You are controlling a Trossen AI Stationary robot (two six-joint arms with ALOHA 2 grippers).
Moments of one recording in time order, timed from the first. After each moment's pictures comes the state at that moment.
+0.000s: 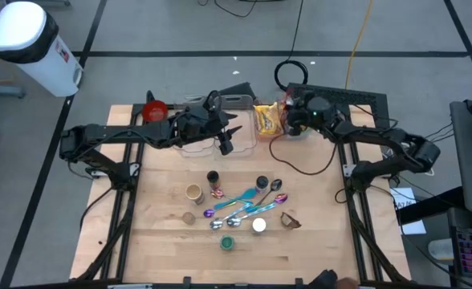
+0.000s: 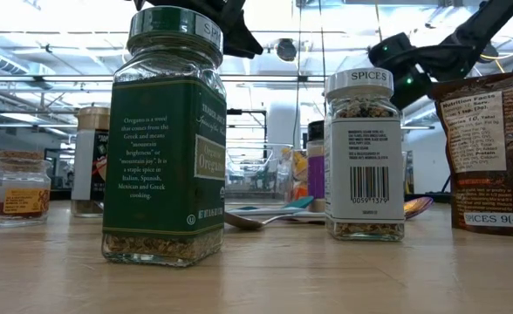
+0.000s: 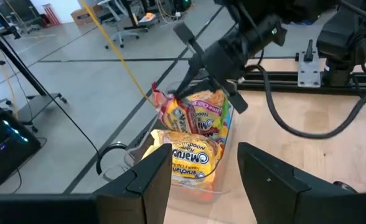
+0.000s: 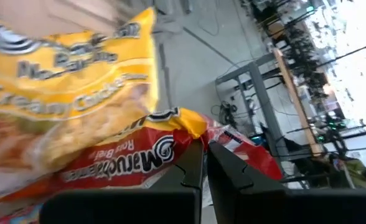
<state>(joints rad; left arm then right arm) 0.20 1.45 1.15 -0.01 -0.26 0.15 -0.73 1.31 0.57 0.40 0.13 -0.93</state>
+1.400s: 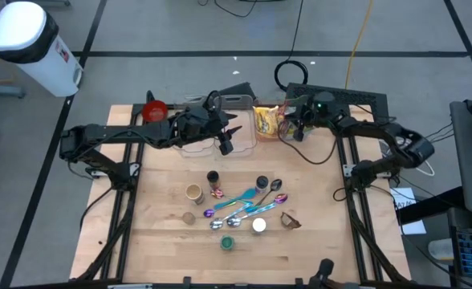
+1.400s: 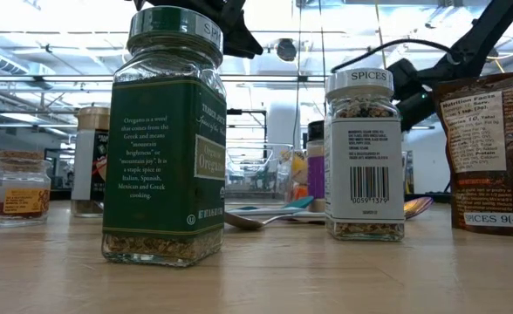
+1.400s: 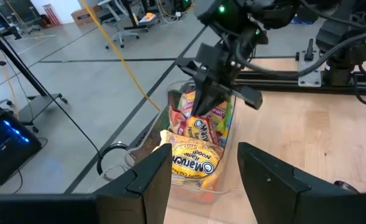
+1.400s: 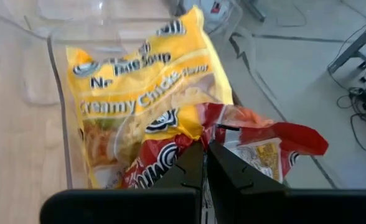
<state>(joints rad) 0.20 1.45 1.15 -0.01 -0.26 0.15 -0.94 1.39 0.55 0.33 -0.42 -0.53</state>
